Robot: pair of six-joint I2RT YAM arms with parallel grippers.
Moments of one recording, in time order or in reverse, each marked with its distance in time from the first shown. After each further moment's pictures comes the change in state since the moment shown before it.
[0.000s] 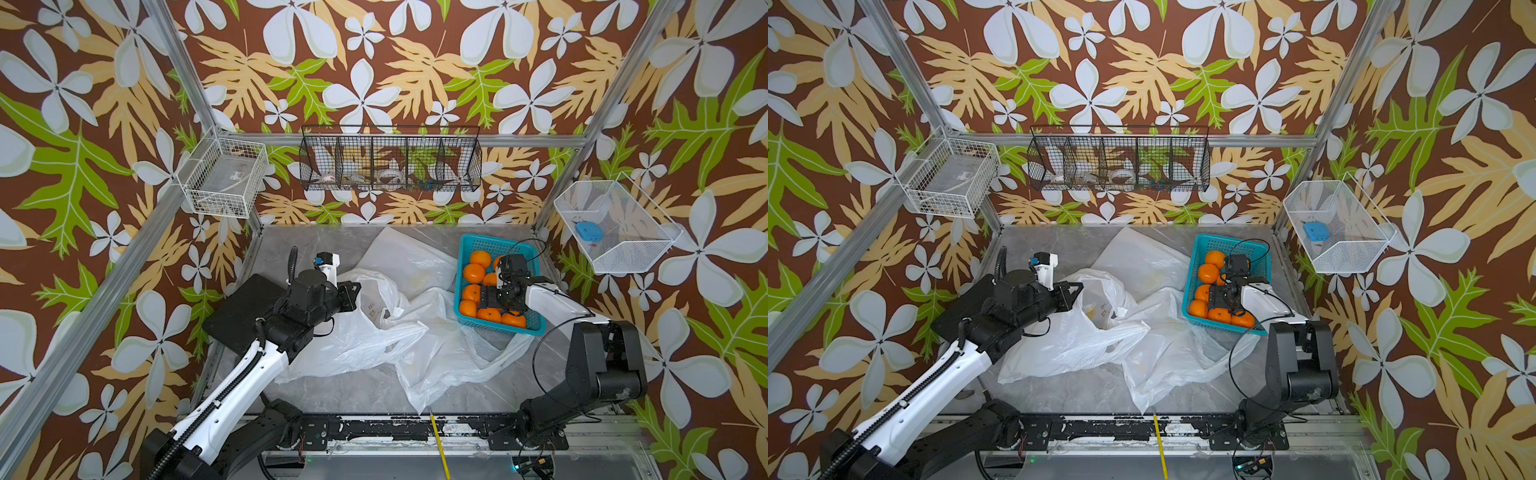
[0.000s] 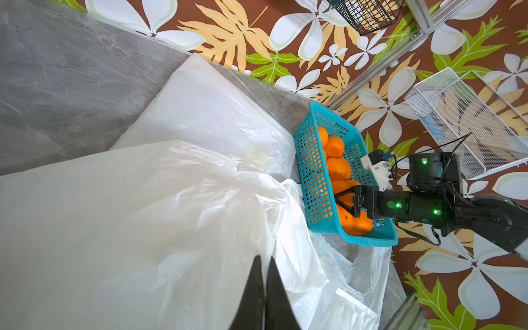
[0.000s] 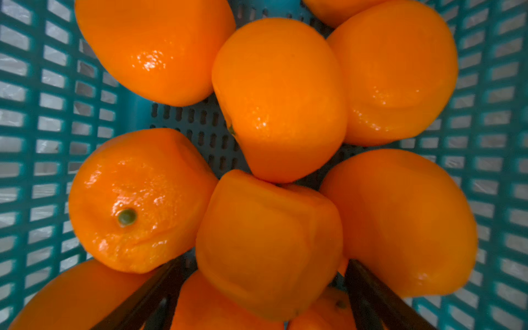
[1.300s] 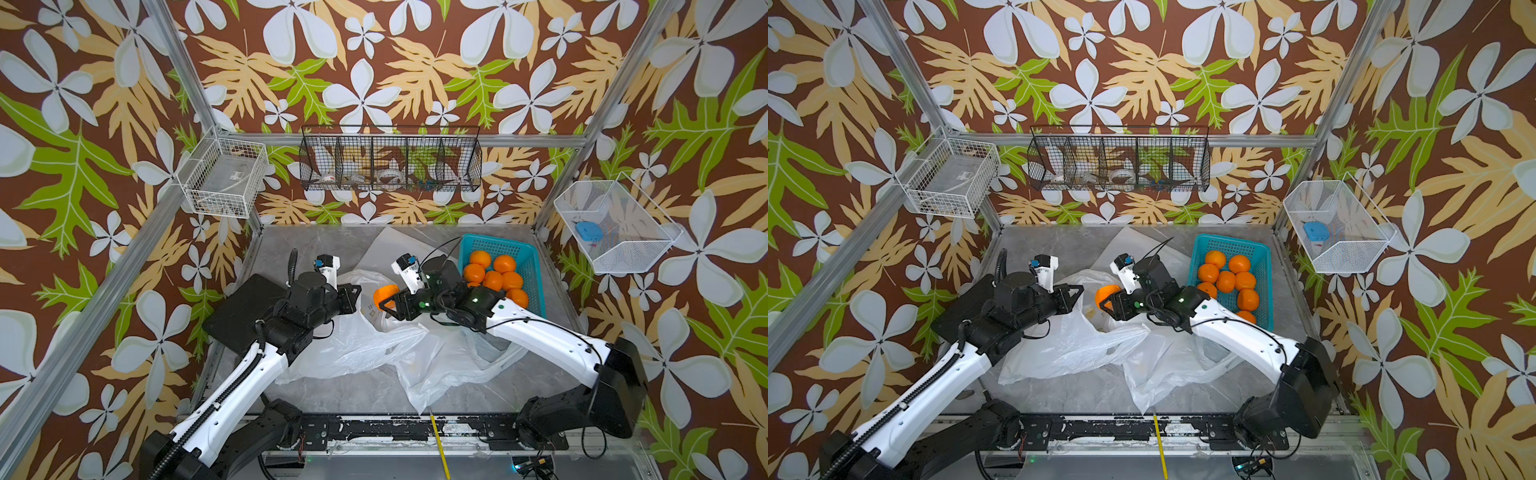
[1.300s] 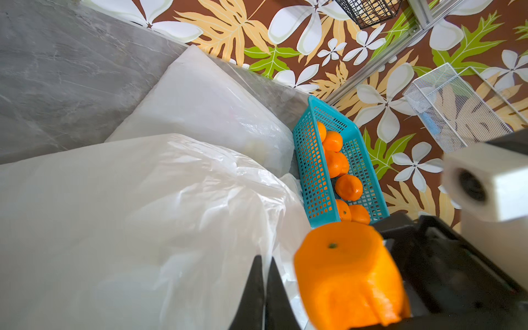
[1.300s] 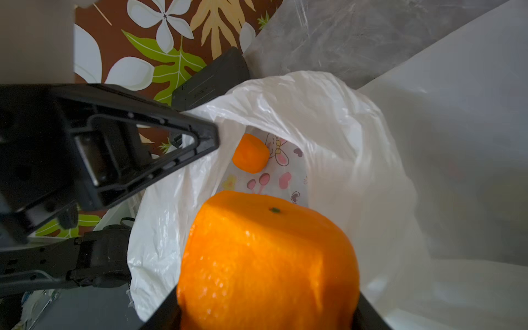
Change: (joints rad) left arm 0.000 -0.015 -0.020 0.003 0.020 -0.004; right arm 0.766 -0.075 0.195 0.260 -0.391 0.251
